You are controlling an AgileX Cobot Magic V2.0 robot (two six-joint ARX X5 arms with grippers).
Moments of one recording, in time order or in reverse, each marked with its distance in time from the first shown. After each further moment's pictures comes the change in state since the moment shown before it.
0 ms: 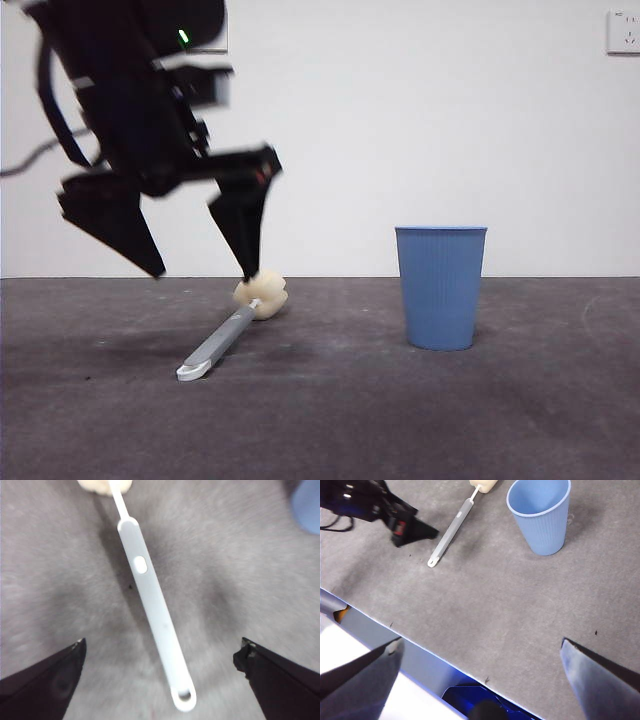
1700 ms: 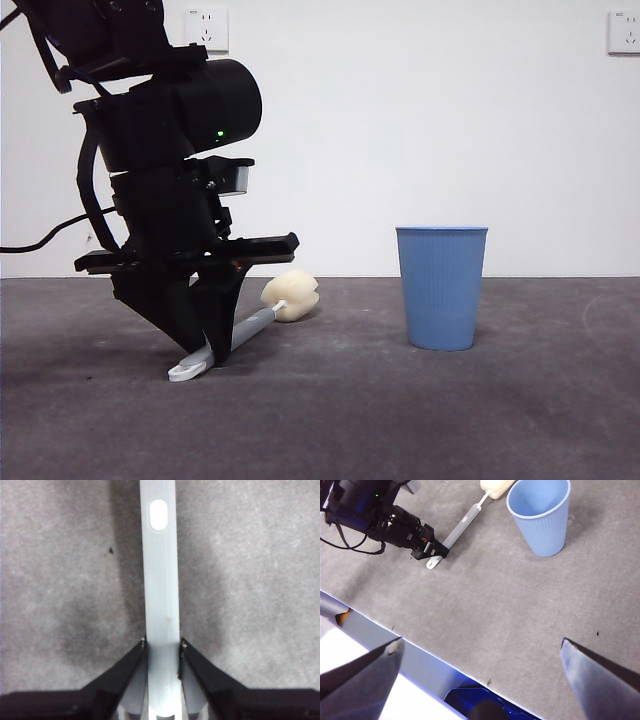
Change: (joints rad) left arm -0.019 0.169 0.004 0.030 0.021 -0.122; right arm 0.004 0.000 0.001 0.008 0.000 0.027
